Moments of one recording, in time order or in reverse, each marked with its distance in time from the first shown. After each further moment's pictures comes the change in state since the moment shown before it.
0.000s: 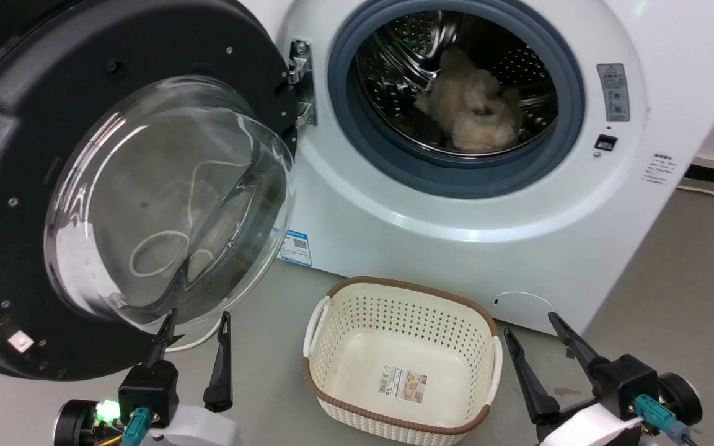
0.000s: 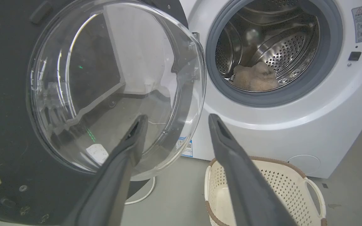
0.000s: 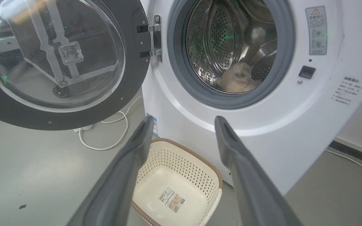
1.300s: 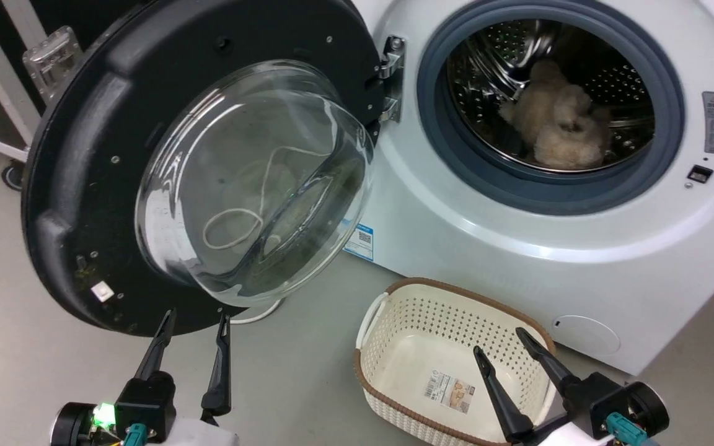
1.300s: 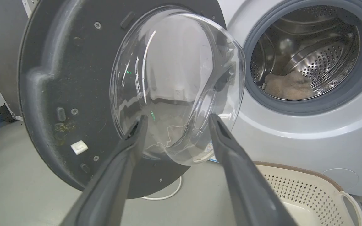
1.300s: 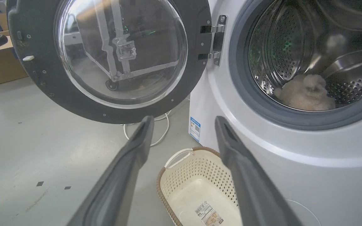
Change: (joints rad) left arm 0.015 0.025 -0.017 0.000 -0.007 0.002 -0.084; right arm -0.003 -0.009 0.093 0.069 0.012 0.000 -0.082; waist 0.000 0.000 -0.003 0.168
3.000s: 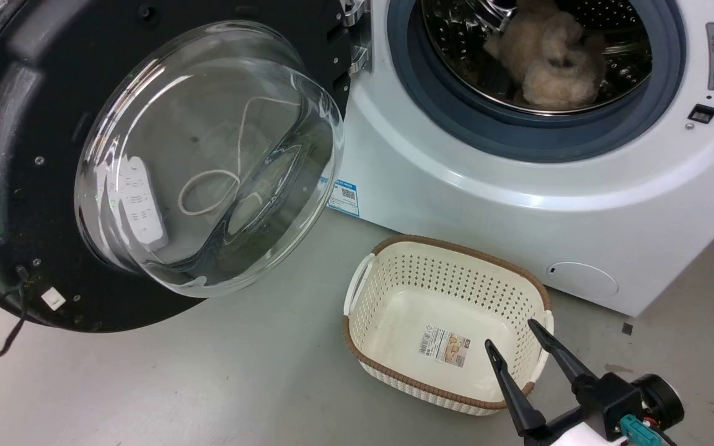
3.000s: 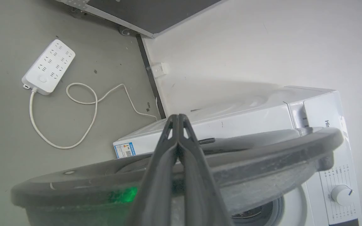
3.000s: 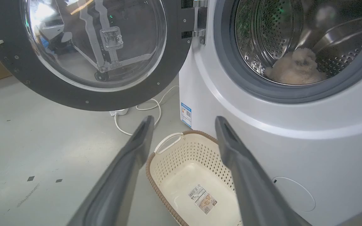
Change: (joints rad) left arm -0.671 0.300 0.635 0.582 -1.124 -0.043 0.762; right arm -0.009 -0.037 0.000 -0.002 -0.020 0.000 -0.059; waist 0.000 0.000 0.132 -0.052
